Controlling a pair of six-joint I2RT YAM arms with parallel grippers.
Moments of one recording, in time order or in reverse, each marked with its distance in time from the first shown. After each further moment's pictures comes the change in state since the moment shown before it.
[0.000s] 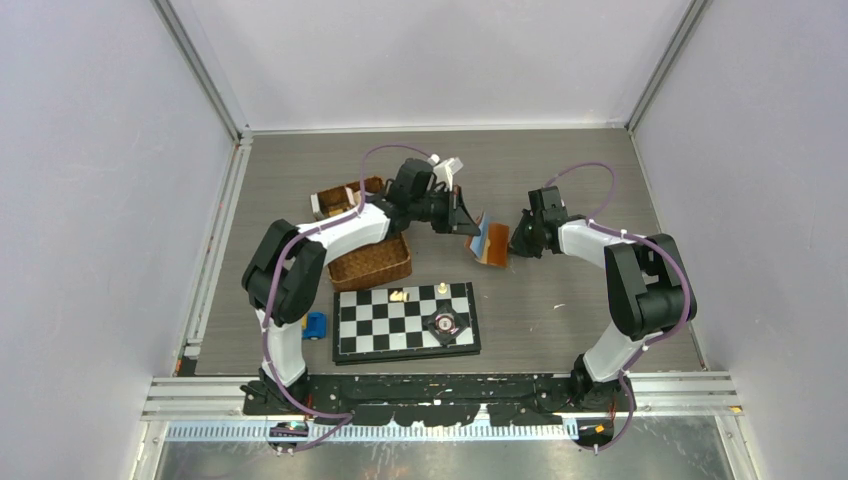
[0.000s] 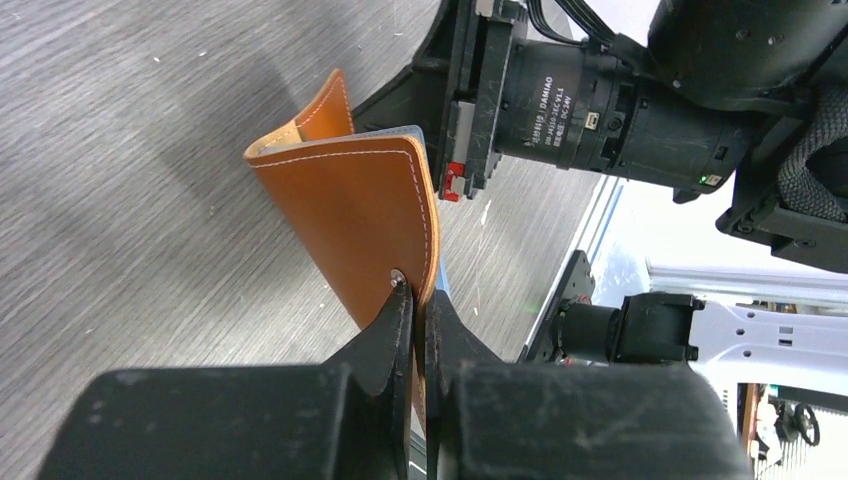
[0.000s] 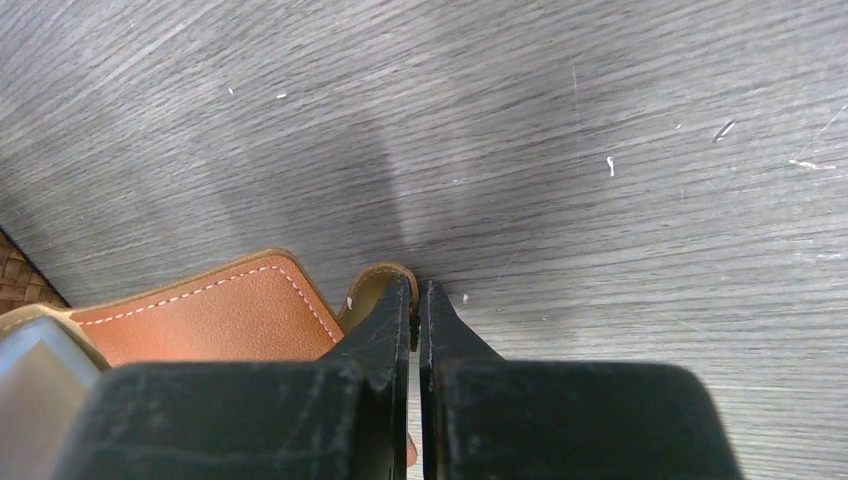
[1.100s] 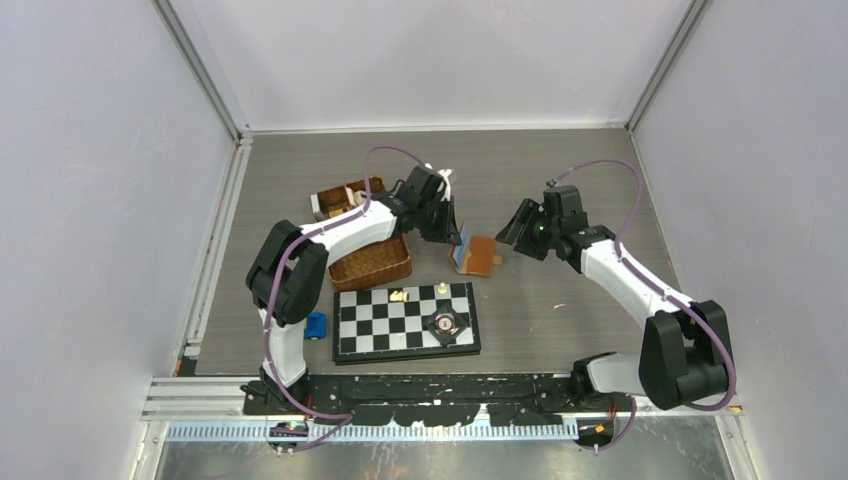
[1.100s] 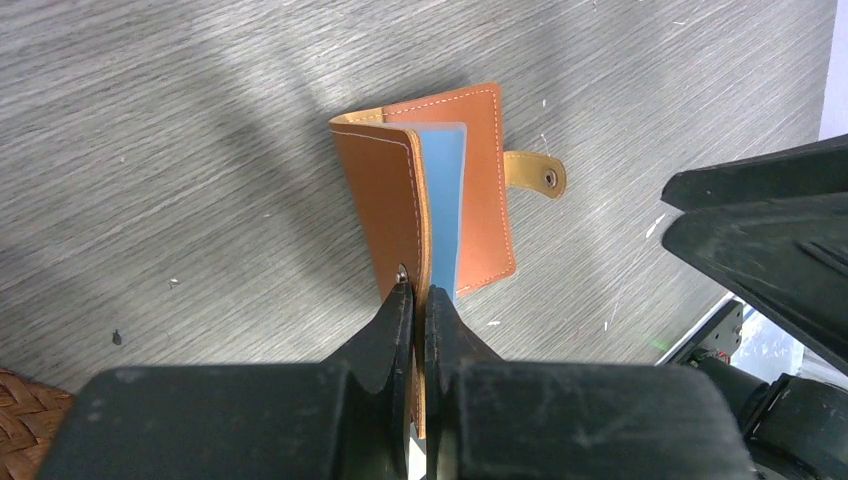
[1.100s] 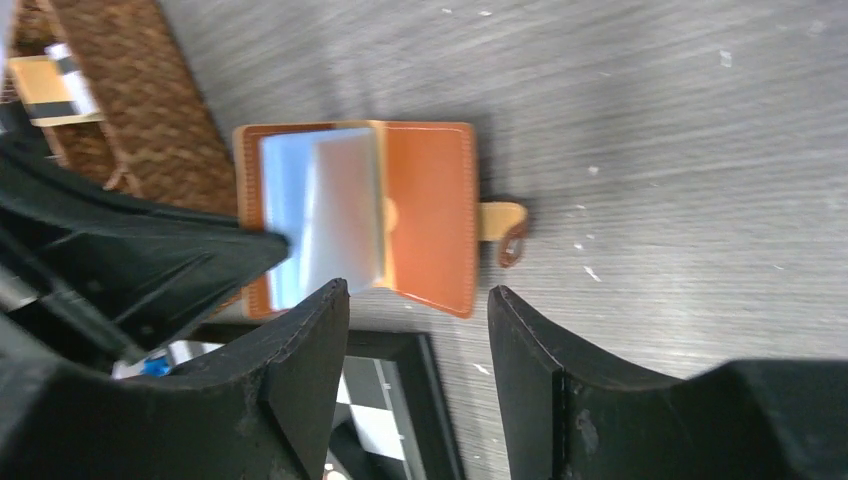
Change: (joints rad) left arm -0.034 0.011 0.072 -0.336 -0.334 0.079; right arm 0.026 -0.358 -0.057 -0.133 -0.082 0.031
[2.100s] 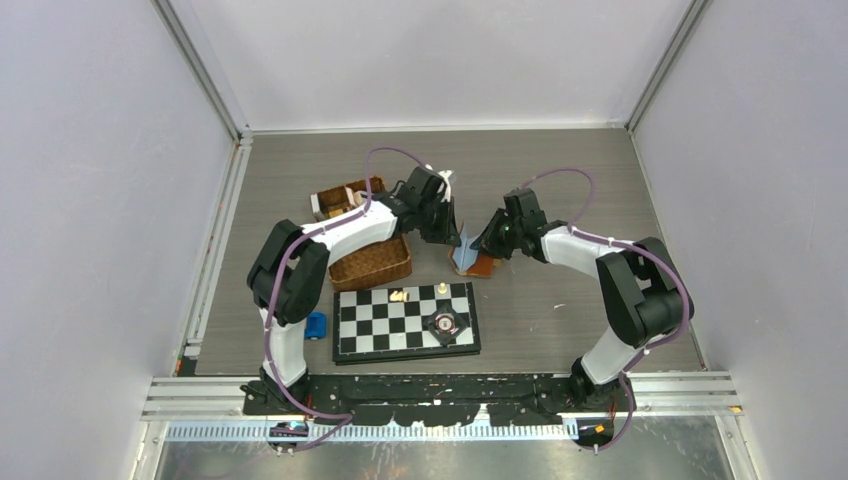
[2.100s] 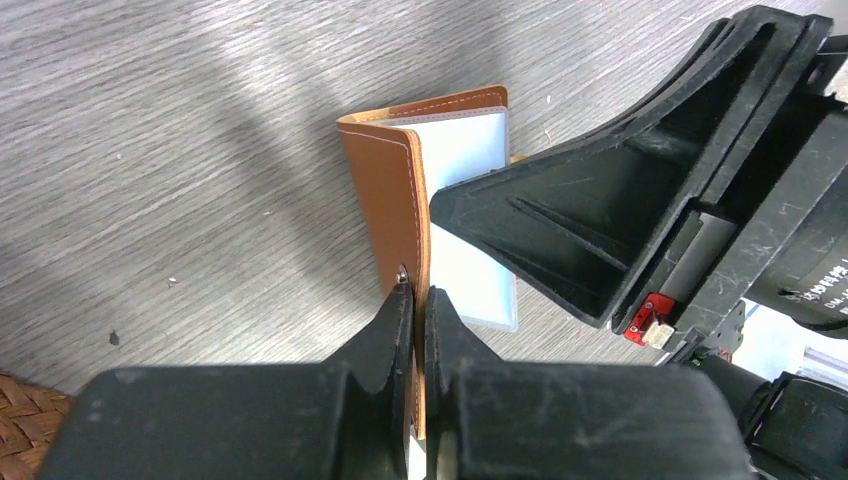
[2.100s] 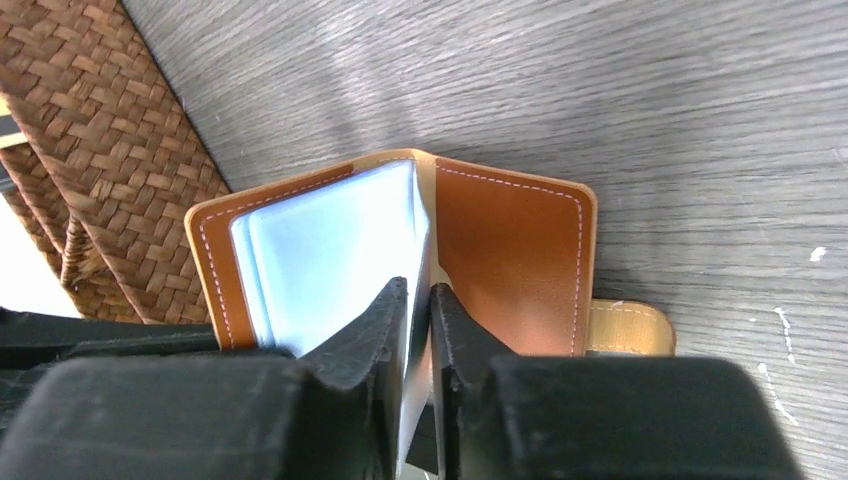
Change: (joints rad) left arm 0.001 0.008 0.000 -0.005 0.002 0.000; right arm 0.136 0.325 0.045 0.266 -0.045 0.193
